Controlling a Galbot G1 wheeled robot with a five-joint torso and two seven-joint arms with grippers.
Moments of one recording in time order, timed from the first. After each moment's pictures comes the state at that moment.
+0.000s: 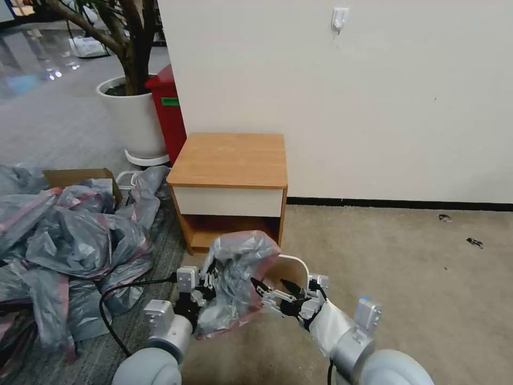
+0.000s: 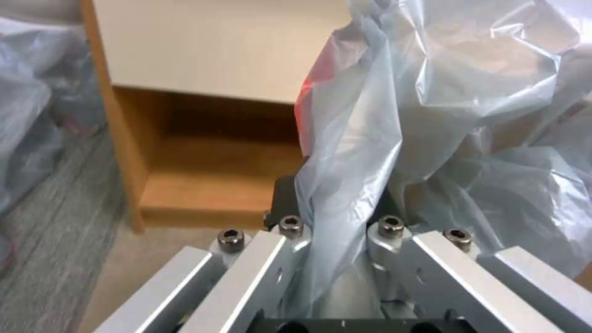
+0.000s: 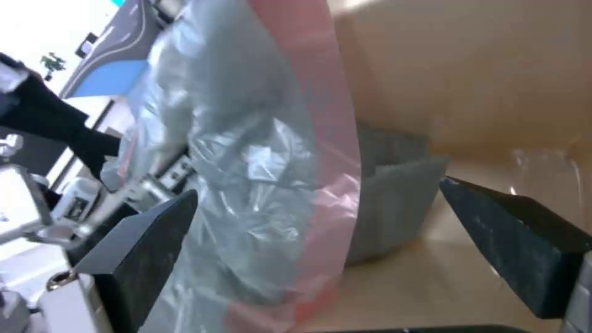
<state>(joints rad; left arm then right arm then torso) 1.66 -1.30 -0.40 -2.27 -0.39 0.31 -0.09 -1.63 1.30 0.23 2.34 0.82 -0.57 0.17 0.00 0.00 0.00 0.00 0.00</state>
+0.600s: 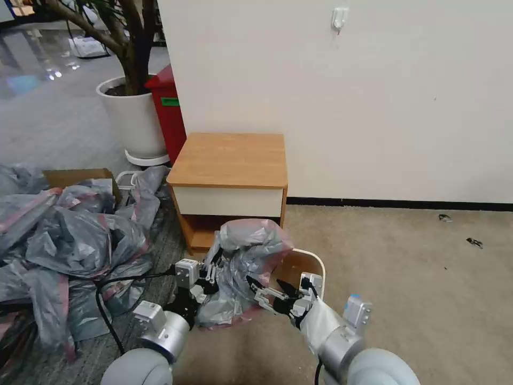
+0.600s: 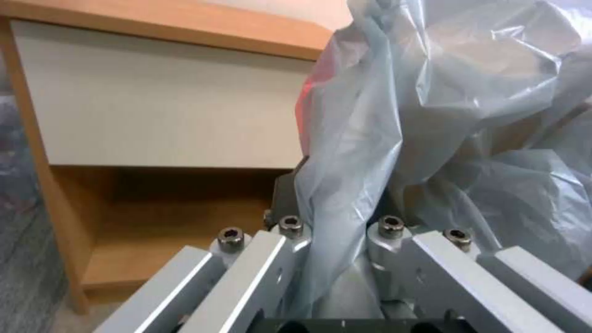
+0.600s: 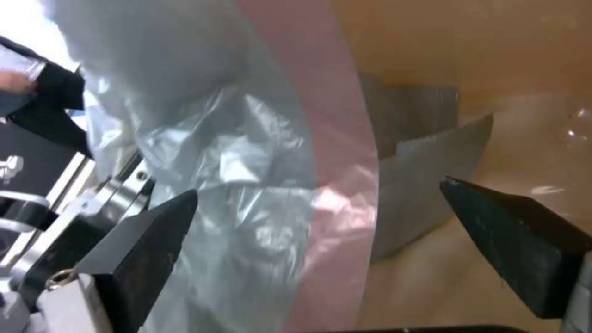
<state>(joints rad) 1.67 -1.30 -0.43 -2.26 -0.36 0.17 0.09 -1.59 1.35 0.18 2.33 0.82 -0.54 0.24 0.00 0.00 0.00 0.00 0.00</state>
